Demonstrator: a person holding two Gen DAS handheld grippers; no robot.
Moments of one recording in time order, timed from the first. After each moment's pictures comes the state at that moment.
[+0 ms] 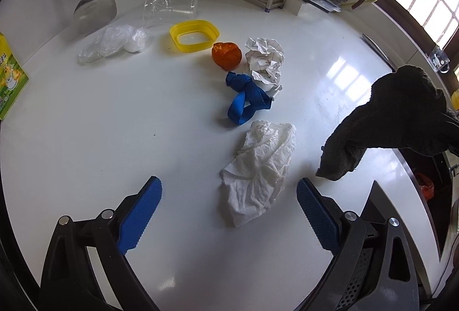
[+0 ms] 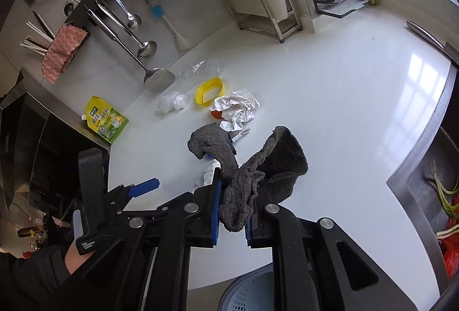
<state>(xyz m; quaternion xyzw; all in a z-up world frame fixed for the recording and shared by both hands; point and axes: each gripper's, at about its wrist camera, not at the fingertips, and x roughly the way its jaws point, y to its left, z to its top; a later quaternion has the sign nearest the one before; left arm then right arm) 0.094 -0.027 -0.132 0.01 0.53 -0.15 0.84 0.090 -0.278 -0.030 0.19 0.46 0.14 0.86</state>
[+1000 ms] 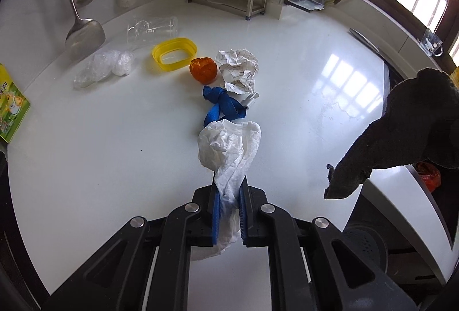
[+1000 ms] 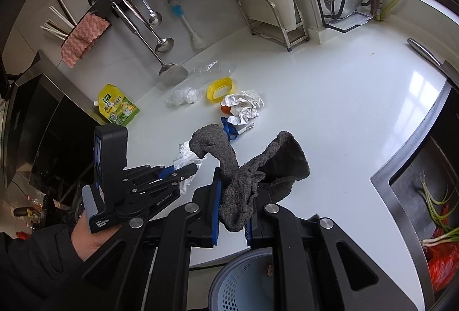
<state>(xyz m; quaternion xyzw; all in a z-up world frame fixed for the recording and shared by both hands) 0.076 -0.053 -0.109 0.05 0.50 -0.15 0.85 0.055 -0.284 -0.007 0.16 0.45 0.17 0.86</state>
